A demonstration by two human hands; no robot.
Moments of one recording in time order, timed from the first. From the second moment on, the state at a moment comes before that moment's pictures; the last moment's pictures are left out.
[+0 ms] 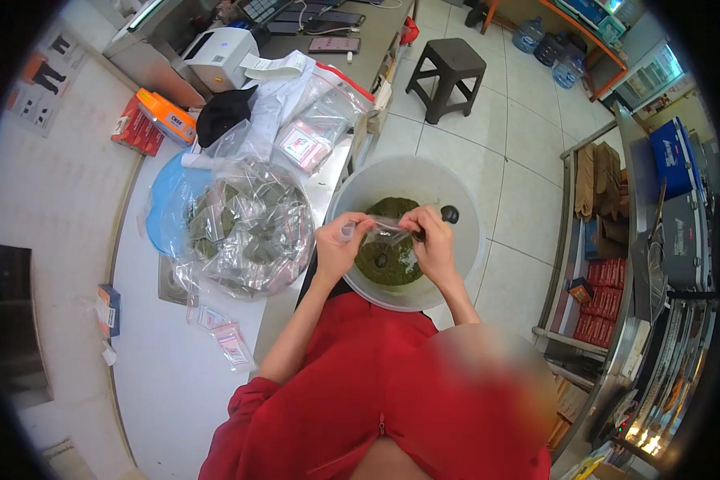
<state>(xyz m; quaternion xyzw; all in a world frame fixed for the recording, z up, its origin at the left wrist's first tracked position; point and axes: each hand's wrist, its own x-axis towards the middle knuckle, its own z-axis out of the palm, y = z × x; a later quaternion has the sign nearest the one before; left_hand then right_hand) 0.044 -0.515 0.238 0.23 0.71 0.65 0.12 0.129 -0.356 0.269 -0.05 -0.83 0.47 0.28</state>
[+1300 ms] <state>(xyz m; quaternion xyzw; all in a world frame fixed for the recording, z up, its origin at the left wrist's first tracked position) 0.051 -0.548 0.318 0.35 0.71 0.59 0.12 0.139 -0.395 0.319 0.03 -0.80 0.54 0.26</state>
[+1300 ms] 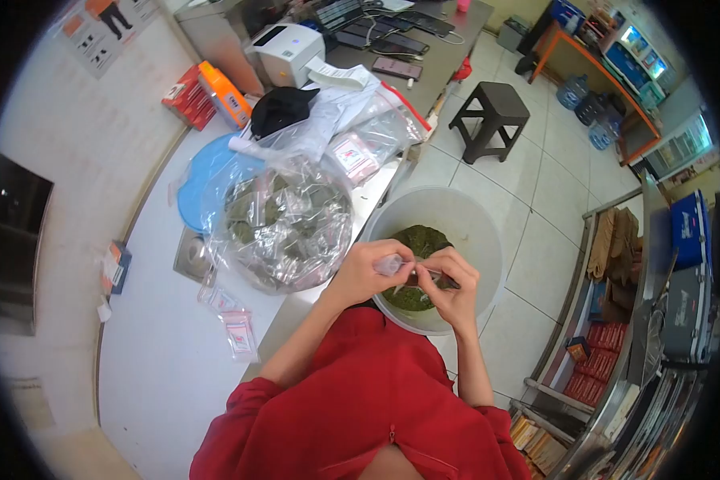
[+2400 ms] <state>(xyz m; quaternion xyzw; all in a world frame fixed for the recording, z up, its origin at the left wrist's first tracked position) 0.068 -0.540 0.270 0.06 0.52 0.84 0.13 0.126 -0.417 0.297 -0.11 -0.79 0.58 0.17</state>
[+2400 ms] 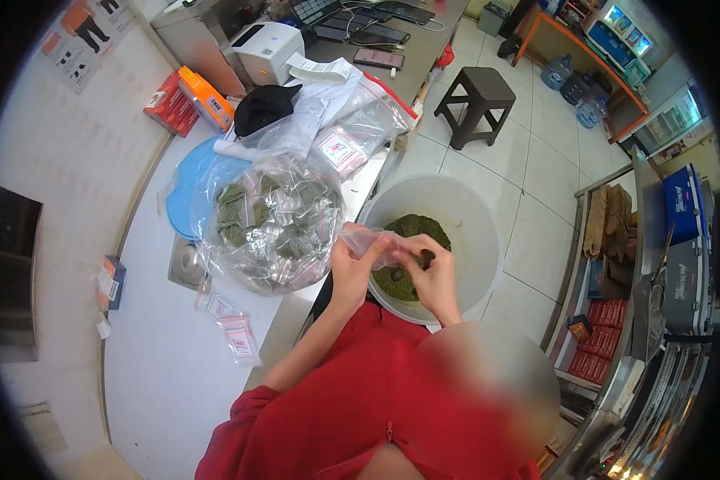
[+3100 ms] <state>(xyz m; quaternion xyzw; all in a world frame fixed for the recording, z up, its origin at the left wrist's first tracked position) 0.067 -0.567 0.316 0.31 0.77 0.55 -0.07 0.132 -0.432 0.337 -0.03 -0.81 0.53 0.25</state>
